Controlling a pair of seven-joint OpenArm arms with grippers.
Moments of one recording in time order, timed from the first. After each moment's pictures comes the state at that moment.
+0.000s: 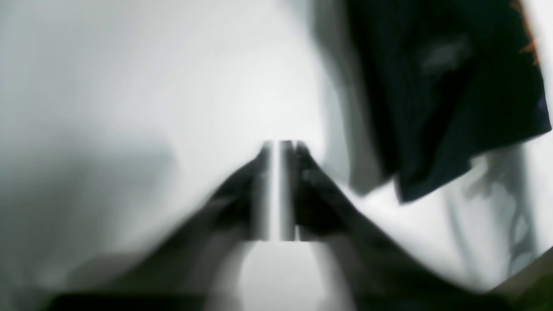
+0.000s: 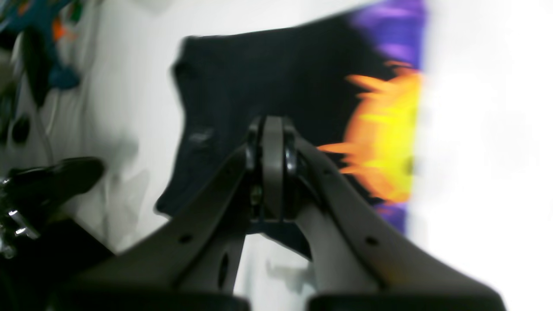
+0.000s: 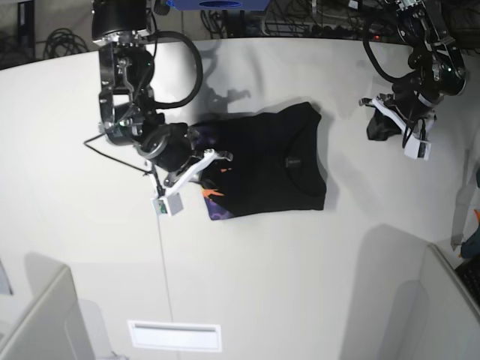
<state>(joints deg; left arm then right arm) 18.2 -11.9 -32.8 105.9 -44.0 -29.6 64.8 -3.3 2.5 -7.5 106.4 34.0 1.5 -56.8</state>
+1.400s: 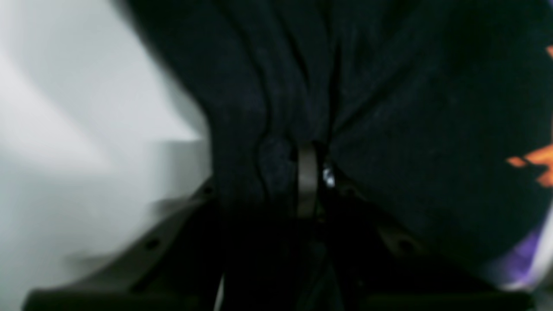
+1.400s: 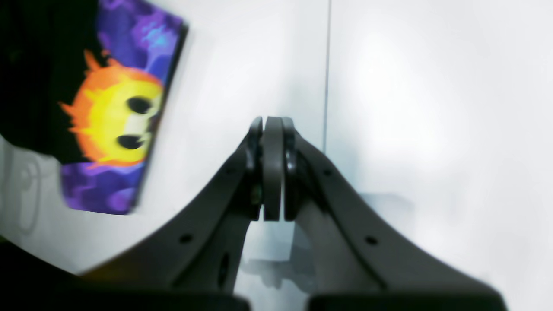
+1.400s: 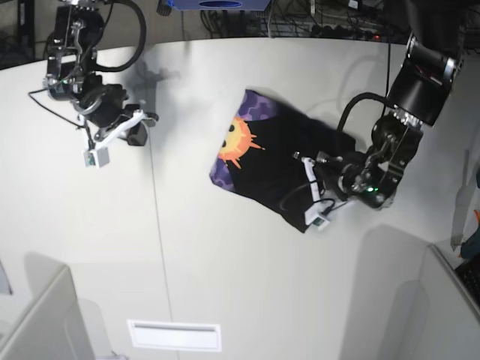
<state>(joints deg) -22.3 -29.7 37.0 78.0 -43.7 -9.7 63.3 -18.1 9.9 11.5 108.7 34.9 7.7 -56.5</state>
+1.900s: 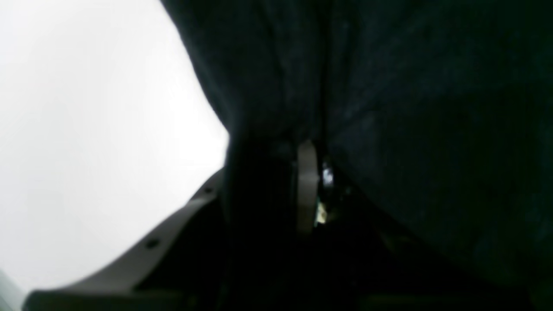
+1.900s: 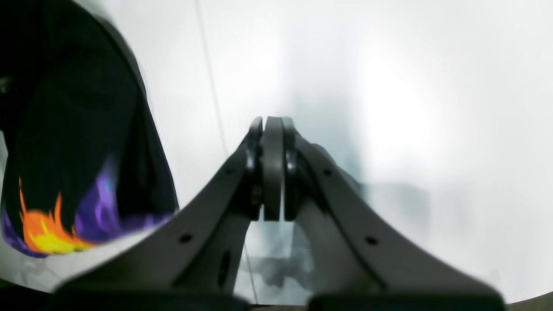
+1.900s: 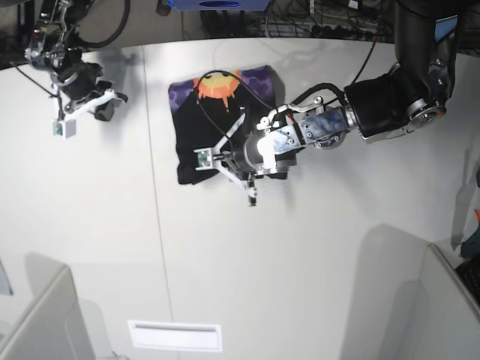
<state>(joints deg) -32.8 -20.2 74.3 84.9 -15.8 -14.7 51.0 -26.6 9.6 21.7 108.7 35.0 7.7 -52.7</state>
